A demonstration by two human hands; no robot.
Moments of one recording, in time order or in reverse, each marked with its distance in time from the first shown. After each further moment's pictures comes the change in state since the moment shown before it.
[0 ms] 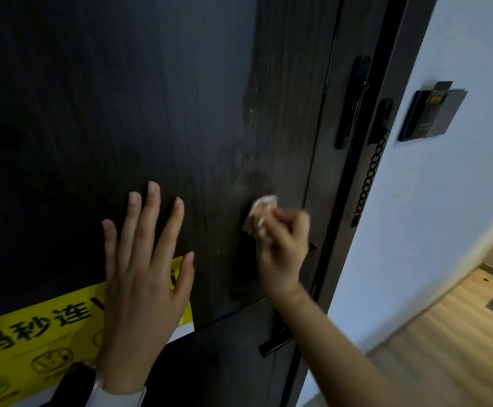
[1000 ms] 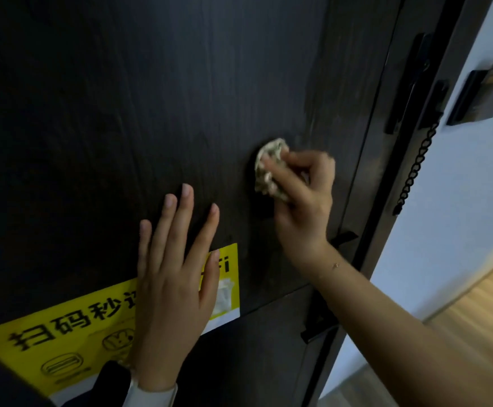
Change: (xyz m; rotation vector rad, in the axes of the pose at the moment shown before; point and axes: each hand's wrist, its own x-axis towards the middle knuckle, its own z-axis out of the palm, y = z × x) left_hand -0.018 -0.038 -0.014 -0.040 0.028 0.068; right_hand 0.053 -0.064 0.026 -0.001 -0.099 -0.203
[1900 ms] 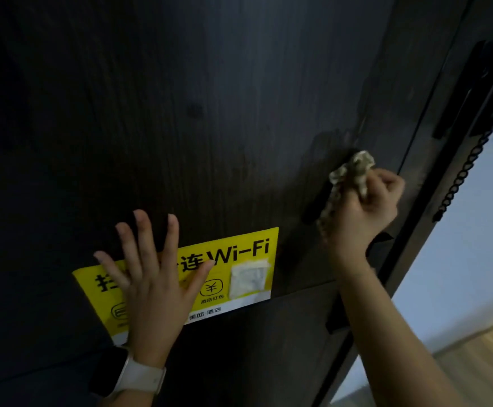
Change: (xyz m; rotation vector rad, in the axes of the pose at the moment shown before) left_hand -0.065 -0.065 -0.016 0.297 -0.010 -0.254; right_hand -0.013 -0.017 0.005 0.113 0.380 0.663
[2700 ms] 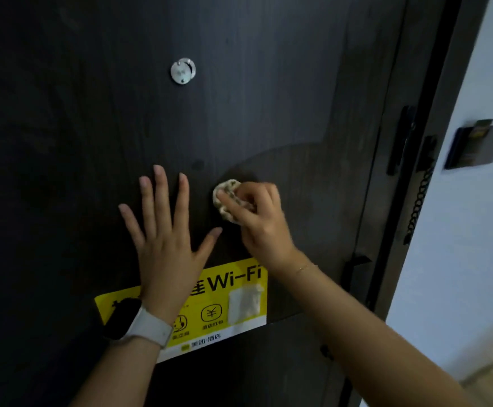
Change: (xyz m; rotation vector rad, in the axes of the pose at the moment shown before) left_hand 0.086 0.029 -0.052 -0.019 0.046 0.041; right_hand -0.024 -0.069 0.035 -0.114 -0.519 -0.955
